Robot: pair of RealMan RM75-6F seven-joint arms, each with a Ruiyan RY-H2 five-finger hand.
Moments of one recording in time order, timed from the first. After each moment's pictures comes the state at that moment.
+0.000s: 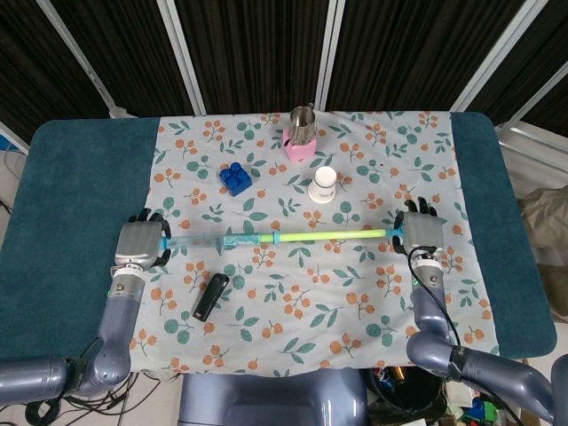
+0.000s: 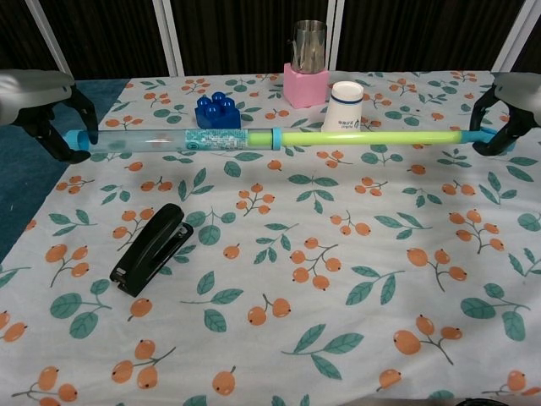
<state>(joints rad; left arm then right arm) -0.79 -1.43 -0.23 -1.79 0.44 1.27 0.86 0.71 -1.52 0.30 -1.46 -0.56 1.17 -0.68</state>
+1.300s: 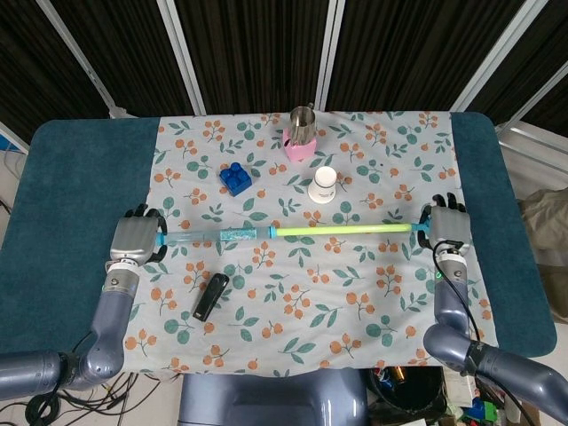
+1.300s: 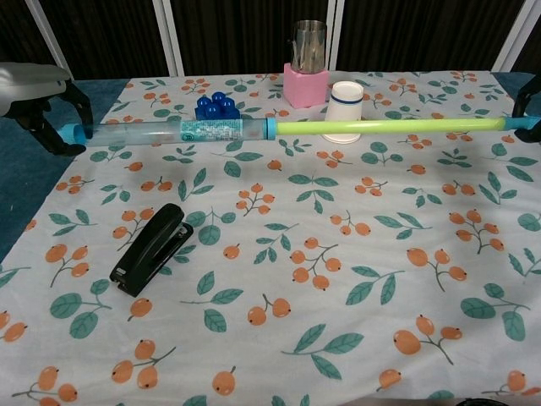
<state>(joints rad) -0.81 -1.39 -0.19 -1.76 0.44 1.23 0.84 0.69 -1.46 0.31 -1.42 -0.50 1.15 -0.67</state>
